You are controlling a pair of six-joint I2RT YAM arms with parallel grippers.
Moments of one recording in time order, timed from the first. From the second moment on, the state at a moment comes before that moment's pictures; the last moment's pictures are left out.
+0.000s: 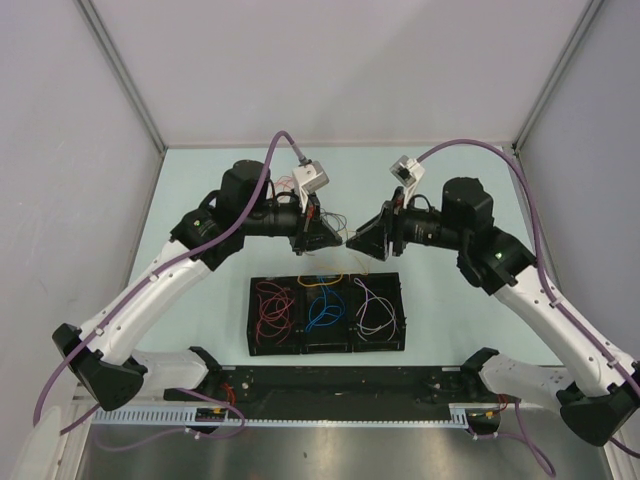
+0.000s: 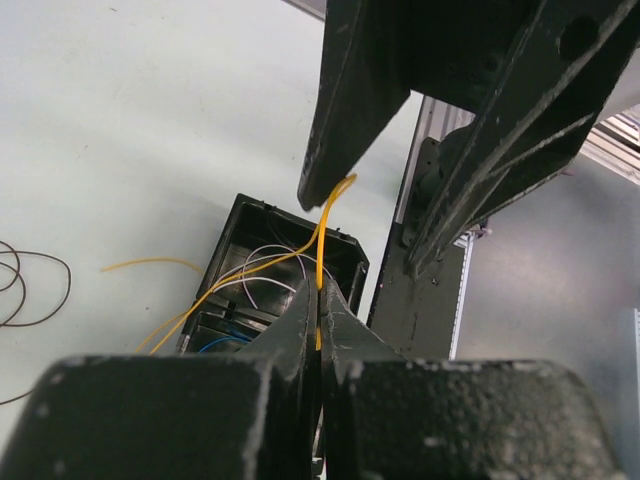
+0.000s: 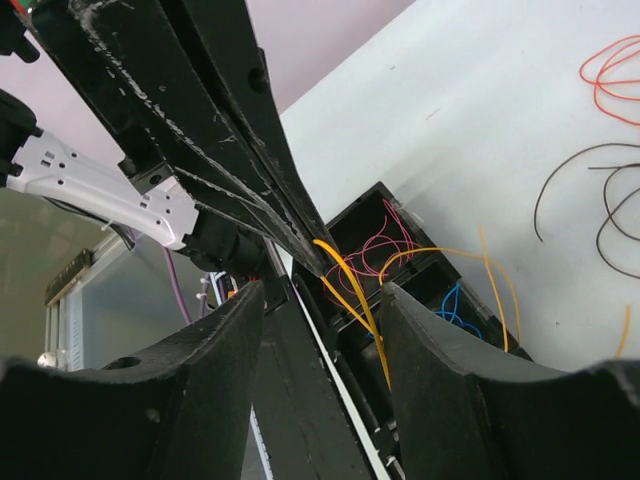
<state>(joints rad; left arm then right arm) -0.69 1.23 1.37 -0.55 0.65 -0.09 0.63 1.04 1.17 -0.33 -0.59 0.38</state>
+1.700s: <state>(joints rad) -0.63 0.67 0.80 -0.59 -0.28 -0.23 0.79 1.17 1.97 -0.52 0.06 0.41</state>
